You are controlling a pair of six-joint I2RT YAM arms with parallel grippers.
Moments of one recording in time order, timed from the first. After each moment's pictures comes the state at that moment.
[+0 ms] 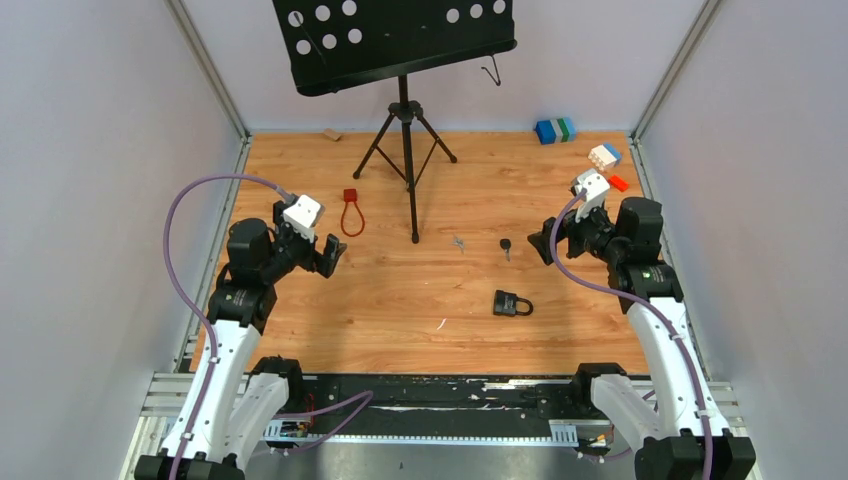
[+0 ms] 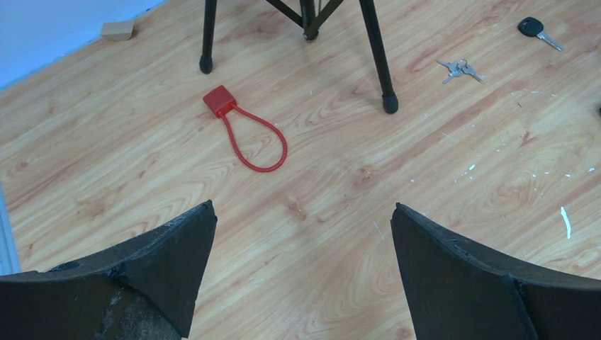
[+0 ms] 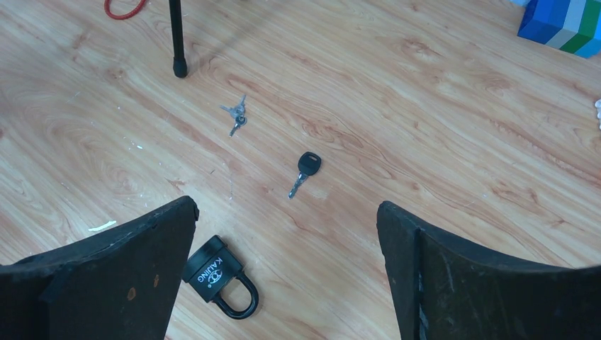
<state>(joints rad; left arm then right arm) -0.07 0.72 0.69 -0.32 0.43 0.28 0.02 0.88 0.83 -0.38 -0.55 -0.23</state>
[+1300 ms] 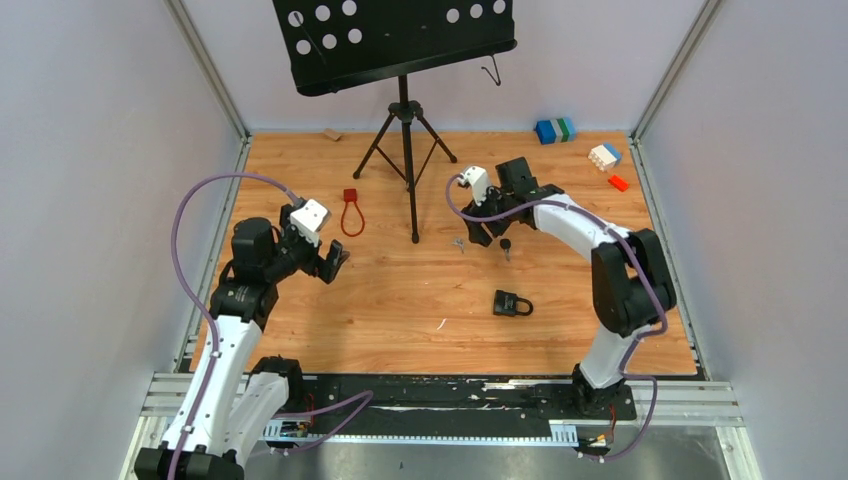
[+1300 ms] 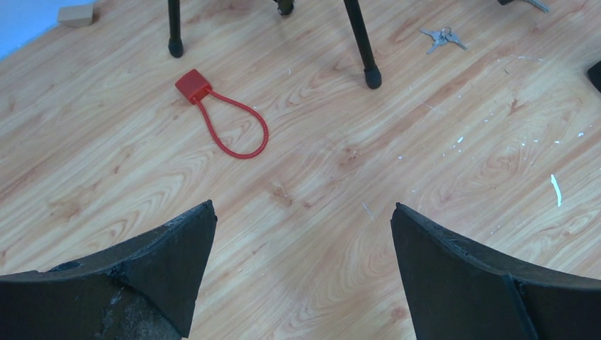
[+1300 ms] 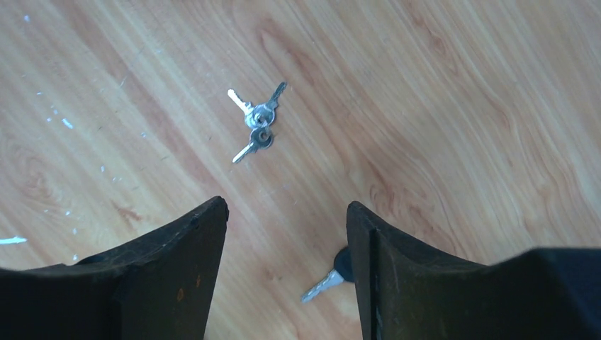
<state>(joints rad) -0.08 0.74 0.69 -0.37 0.47 0.33 0.39 1.74 1.23 -0.41 -0.37 -0.42</state>
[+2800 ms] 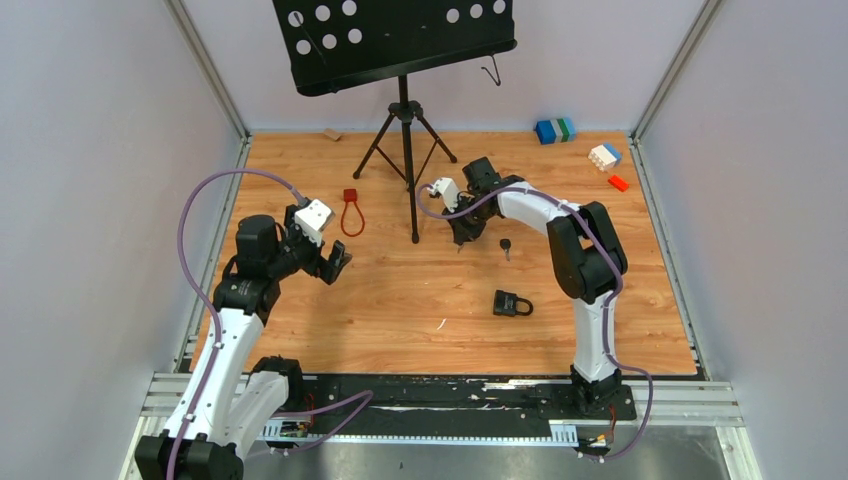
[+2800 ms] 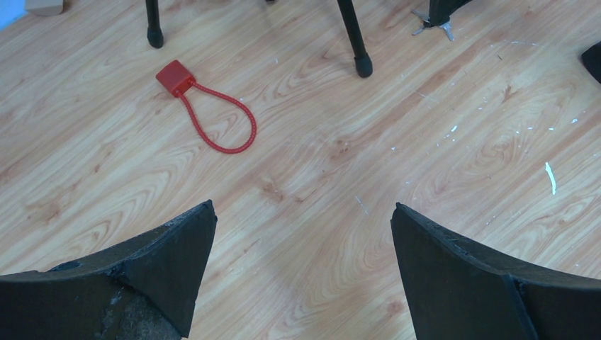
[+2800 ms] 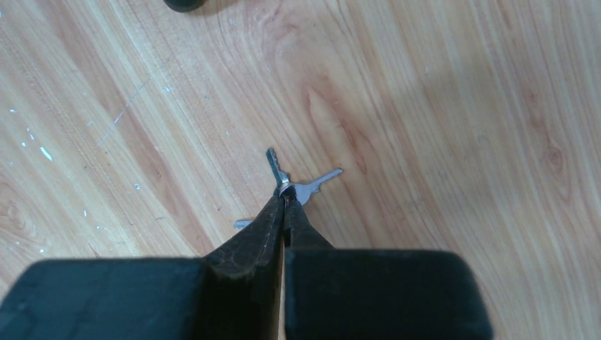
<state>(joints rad) -0.08 0.79 0.69 -0.38 0.50 0.35 0.47 2.09 1.52 -0.55 -0.42 -0.53</state>
